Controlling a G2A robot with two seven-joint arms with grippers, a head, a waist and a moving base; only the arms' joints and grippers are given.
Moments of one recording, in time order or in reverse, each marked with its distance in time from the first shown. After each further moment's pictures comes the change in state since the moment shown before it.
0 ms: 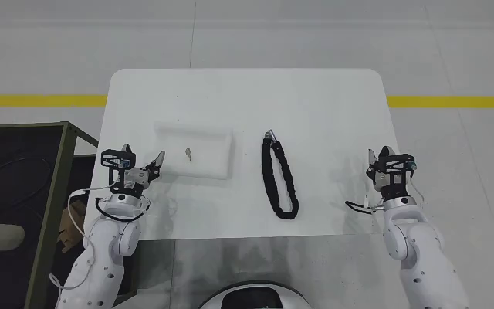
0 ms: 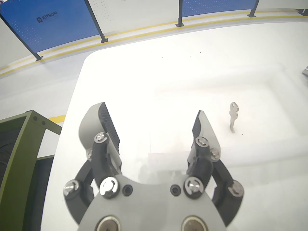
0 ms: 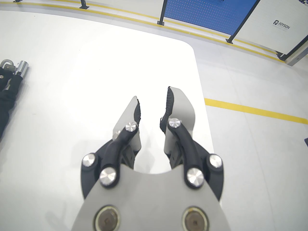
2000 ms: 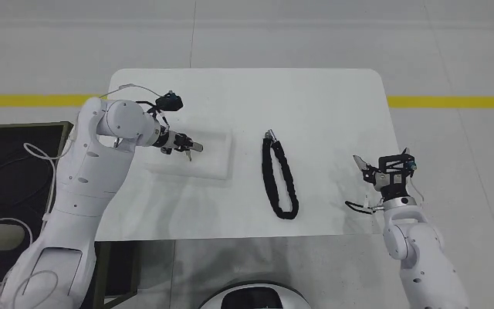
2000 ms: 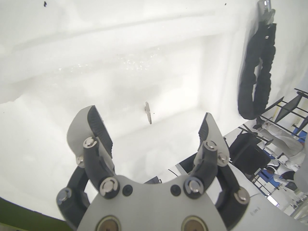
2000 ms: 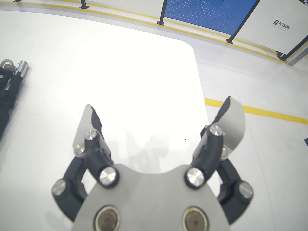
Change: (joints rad) left arm -0.926 0.089 0.414 0.376 -0.714 0.062 -1.511; right arm 0.000 0.000 0.000 0.000 0.000 0.000 0.000
